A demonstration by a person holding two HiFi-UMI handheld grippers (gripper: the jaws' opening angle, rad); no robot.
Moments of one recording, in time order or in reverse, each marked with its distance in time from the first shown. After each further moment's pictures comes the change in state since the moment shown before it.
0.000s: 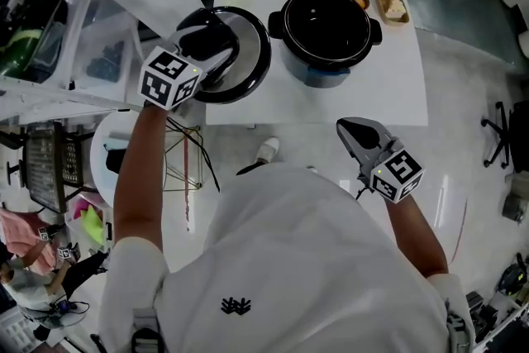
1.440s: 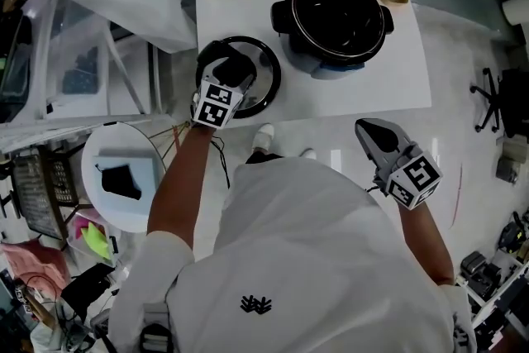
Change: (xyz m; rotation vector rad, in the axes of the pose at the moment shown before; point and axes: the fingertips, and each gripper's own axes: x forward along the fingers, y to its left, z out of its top) left arm 0.120 -0.028 -0.172 -0.122 0.096 -0.003; right arm 0.020 -0.005 -0.011 0.063 0.119 -0.180
